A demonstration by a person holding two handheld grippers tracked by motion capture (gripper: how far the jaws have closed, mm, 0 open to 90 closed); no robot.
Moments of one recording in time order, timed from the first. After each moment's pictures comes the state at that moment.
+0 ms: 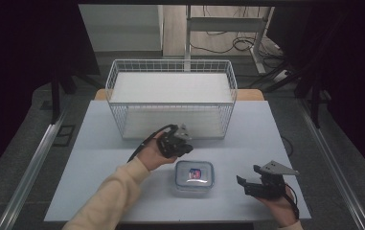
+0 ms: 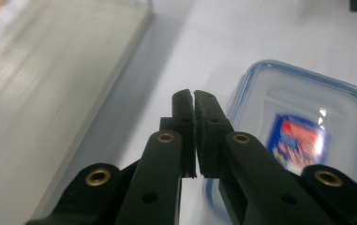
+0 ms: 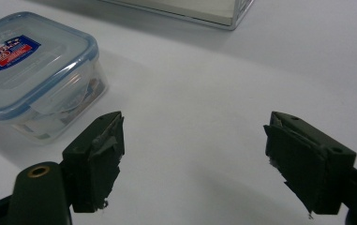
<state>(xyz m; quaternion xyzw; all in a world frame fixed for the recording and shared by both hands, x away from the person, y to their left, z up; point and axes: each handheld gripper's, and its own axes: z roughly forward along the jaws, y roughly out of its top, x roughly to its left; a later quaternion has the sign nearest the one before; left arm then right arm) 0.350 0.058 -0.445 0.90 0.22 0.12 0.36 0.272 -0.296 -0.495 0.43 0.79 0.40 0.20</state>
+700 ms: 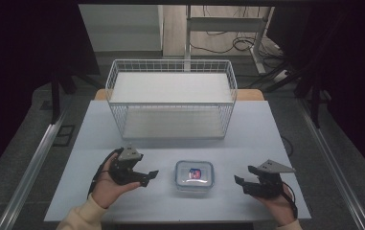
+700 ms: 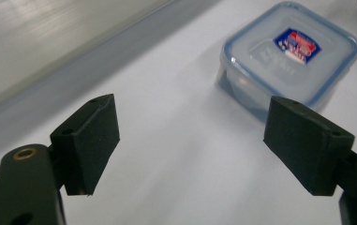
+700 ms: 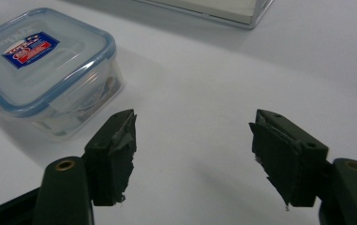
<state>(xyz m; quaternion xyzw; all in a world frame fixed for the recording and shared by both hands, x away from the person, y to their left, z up) 0.262 0.155 -0.473 0.83 0.38 0.12 0.39 0.276 -0.291 -0.494 0.41 0.80 0.40 0.17</state>
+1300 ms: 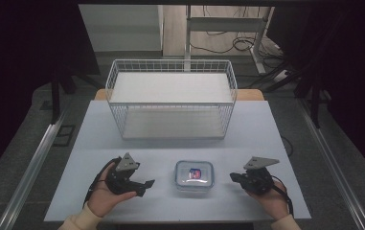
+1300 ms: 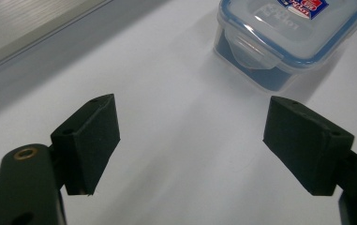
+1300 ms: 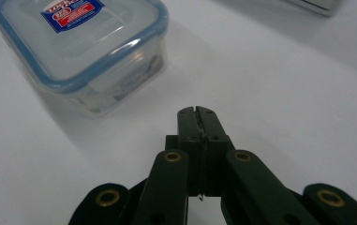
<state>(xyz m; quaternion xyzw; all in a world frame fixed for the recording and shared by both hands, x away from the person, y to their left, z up) 0.251 0.156 -0.491 0.84 0.37 0.12 0.38 0.293 -0.261 -0.494 0.33 0.87 0.35 0.11</state>
